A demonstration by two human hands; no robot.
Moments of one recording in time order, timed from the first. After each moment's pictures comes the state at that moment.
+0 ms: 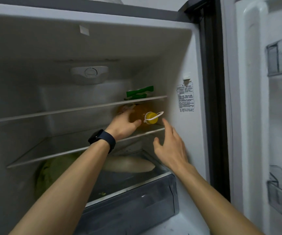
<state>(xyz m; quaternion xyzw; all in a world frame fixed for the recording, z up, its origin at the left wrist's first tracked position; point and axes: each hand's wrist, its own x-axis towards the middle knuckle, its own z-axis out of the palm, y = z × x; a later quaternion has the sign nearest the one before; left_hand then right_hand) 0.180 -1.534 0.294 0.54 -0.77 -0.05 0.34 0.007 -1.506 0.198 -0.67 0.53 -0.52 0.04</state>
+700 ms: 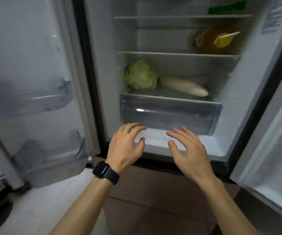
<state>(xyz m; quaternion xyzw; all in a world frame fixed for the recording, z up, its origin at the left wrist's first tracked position) 0.178 -1.198 0.016 0.76 -0.56 0.12 0.31 -0.025 -1.287 0.021 -0.85 0.32 -0.38 0.19</state>
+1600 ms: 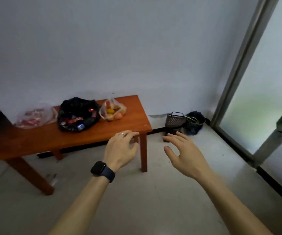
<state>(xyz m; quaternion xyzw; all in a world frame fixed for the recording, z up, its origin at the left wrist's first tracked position) 0.188 -0.420 -0.059 0.97 0.00 0.14 0.19 0.198 -0.664 -0.050 -0.94 -0.21 -0.08 0.26</state>
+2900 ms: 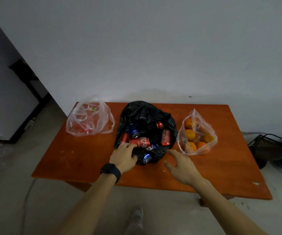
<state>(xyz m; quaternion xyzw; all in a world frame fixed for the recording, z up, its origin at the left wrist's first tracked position) 0.499 0.116 -0.193 0.96 0.19 -0.07 0.17 0.585 -0.120 -0.191 -0.89 -0.28 0.20 0.29</state>
